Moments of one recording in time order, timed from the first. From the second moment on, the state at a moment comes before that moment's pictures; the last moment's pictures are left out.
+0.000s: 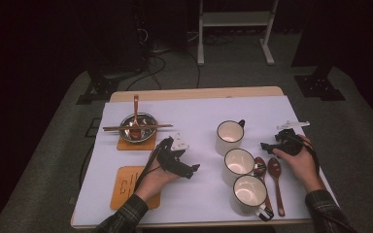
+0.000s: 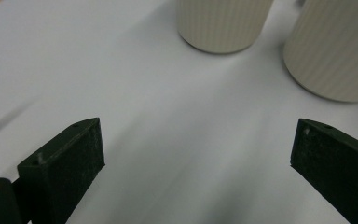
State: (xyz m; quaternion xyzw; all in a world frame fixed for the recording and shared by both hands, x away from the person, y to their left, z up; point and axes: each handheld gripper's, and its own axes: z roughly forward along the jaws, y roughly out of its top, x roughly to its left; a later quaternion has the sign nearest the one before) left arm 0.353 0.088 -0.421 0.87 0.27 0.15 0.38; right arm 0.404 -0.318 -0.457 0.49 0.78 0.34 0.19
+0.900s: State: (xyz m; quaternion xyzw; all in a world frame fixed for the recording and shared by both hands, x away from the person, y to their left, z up) left arm 0.406 0.039 -0.415 0.85 0.24 0.13 0.45; right arm 0.400 -0.317 -0.464 0.48 0.78 0.34 0.21
